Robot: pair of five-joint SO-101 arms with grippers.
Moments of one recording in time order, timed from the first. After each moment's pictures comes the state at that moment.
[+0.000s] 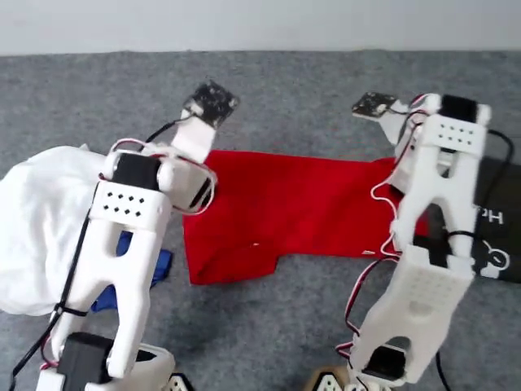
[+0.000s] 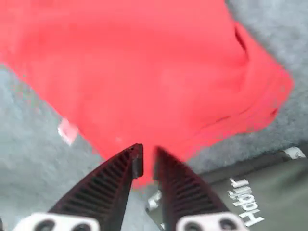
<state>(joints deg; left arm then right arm) 9.4 -12.7 14.6 74.1 -12.7 11.7 31.8 -34.1 98.2 58.5</state>
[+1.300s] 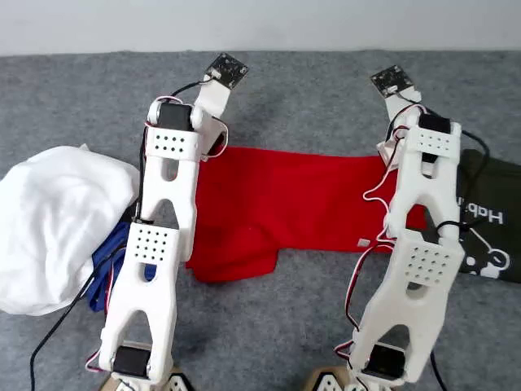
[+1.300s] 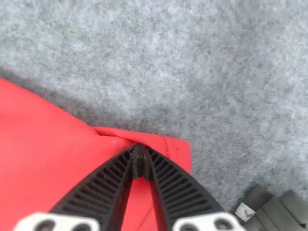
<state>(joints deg) 5.3 74.7 -92.8 98.1 -16.2 11.3 44.6 -34.1 62.9 36.8</state>
